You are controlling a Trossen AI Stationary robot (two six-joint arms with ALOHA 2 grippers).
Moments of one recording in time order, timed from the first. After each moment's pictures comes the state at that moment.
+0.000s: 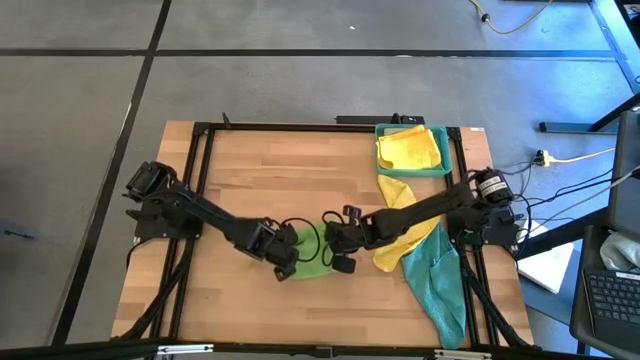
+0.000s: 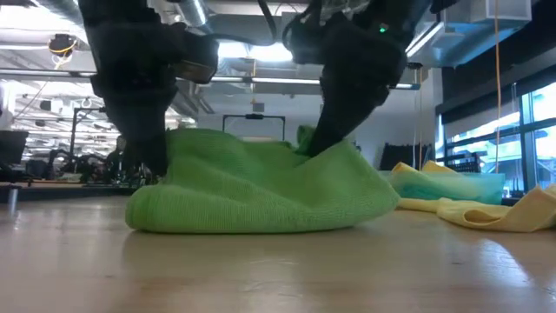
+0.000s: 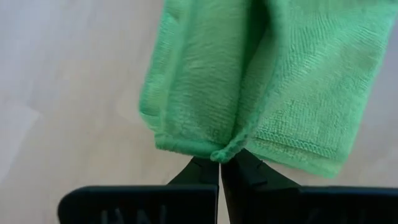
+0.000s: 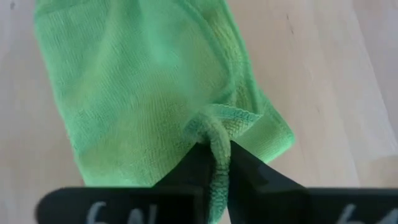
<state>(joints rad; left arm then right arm) -0.38 1.70 1.08 -0.69 -0.26 -0.91 0.27 1.85 1.25 -0.48 0.27 0.36</state>
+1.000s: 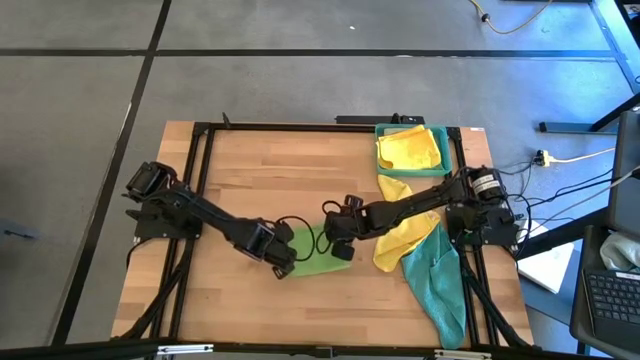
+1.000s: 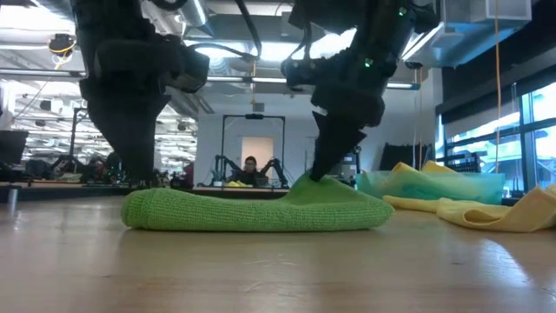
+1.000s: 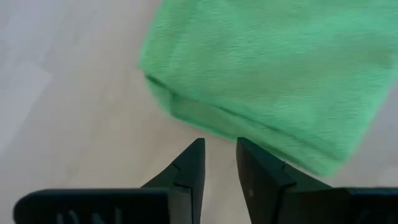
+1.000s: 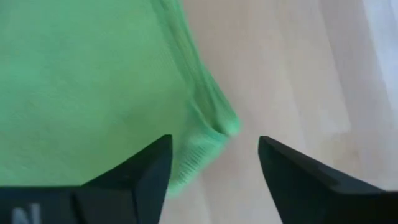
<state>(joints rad) -0.39 1.70 1.07 -0.74 -0.24 -1.04 0.18 1.89 1.26 -0.55 0.32 0.33</state>
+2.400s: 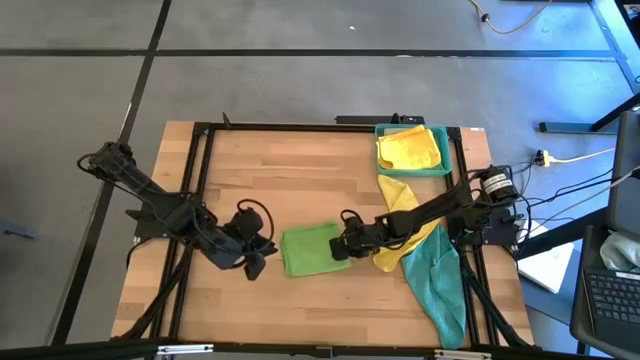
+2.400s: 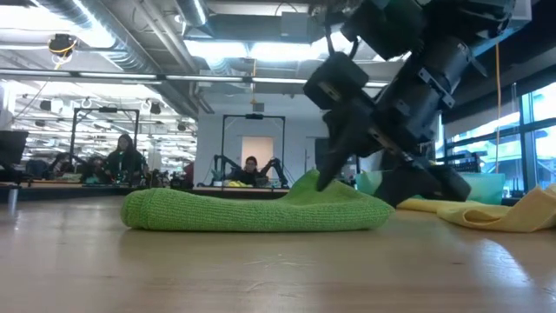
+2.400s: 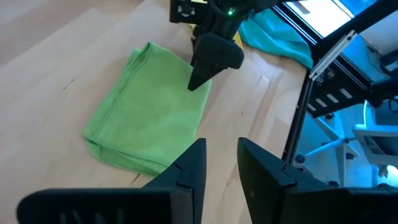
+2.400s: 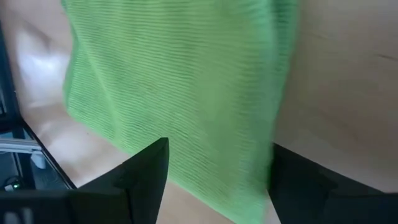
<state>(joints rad) -0.59 1.24 1.15 -0.72 -0.49 -1.11 0.24 1.85 0.87 0.07 -0.02 1.54</state>
